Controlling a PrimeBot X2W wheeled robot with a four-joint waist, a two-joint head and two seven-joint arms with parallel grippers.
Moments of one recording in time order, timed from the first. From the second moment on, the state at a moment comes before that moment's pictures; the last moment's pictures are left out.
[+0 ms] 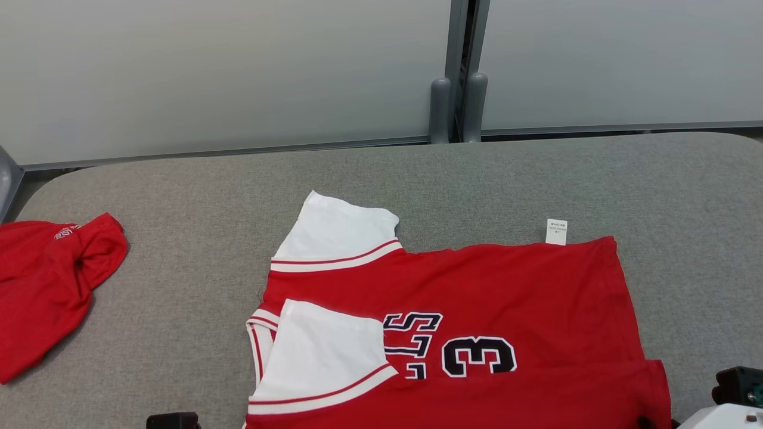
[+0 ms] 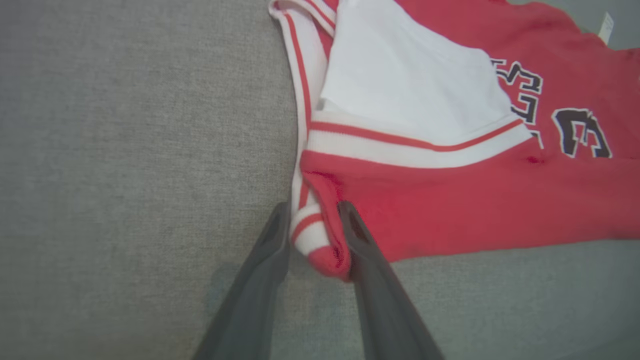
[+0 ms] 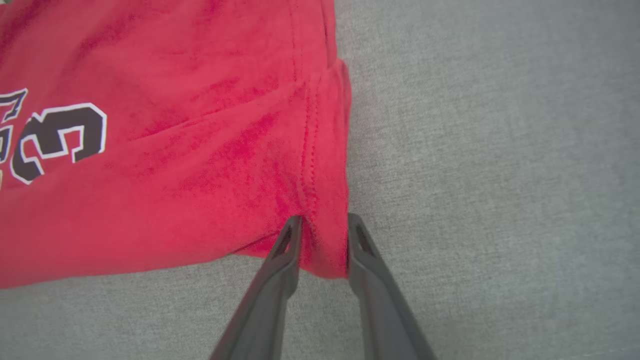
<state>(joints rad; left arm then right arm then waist) 0.08 0.53 -0.69 -0.04 -0.98 0.45 0.10 0.18 -0.05 -0.20 -0.03 0.31 0.13 0.73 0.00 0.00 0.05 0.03</state>
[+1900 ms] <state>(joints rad) -1.01 0.38 -0.74 1.01 -0.84 0.07 0.32 -0.49 -0.05 0.14 0.22 0.27 0.13 0.51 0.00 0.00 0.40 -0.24</state>
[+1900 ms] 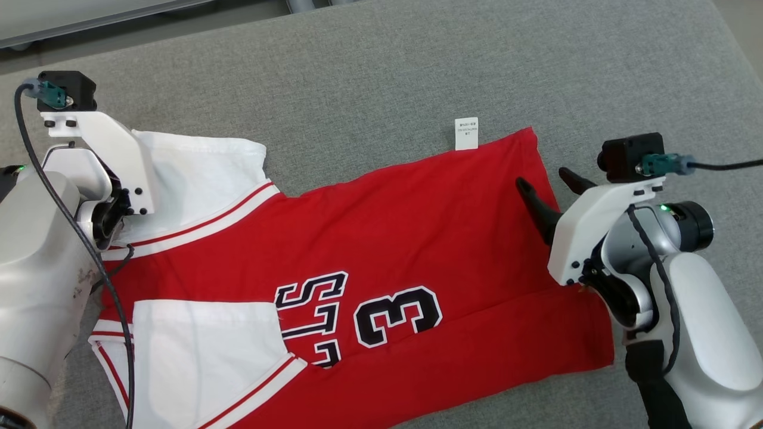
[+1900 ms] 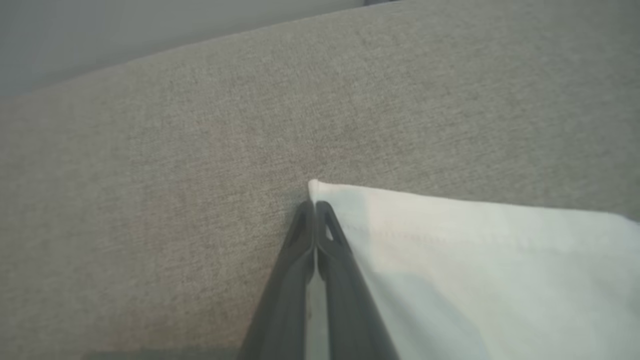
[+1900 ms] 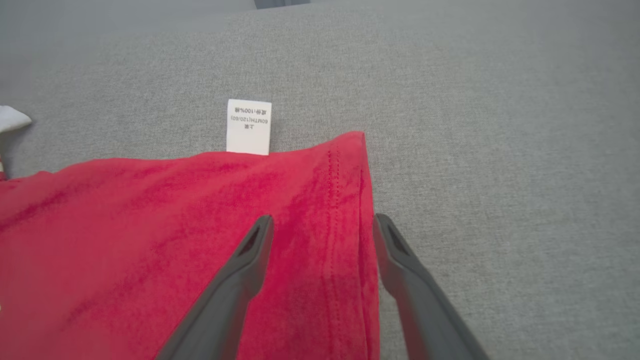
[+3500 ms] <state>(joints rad) -1.03 0.33 -0.74 1.03 -0.89 -0.05 0.23 -0.93 -0.10 0.29 0.87 0.23 0.13 0.49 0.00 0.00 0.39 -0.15</state>
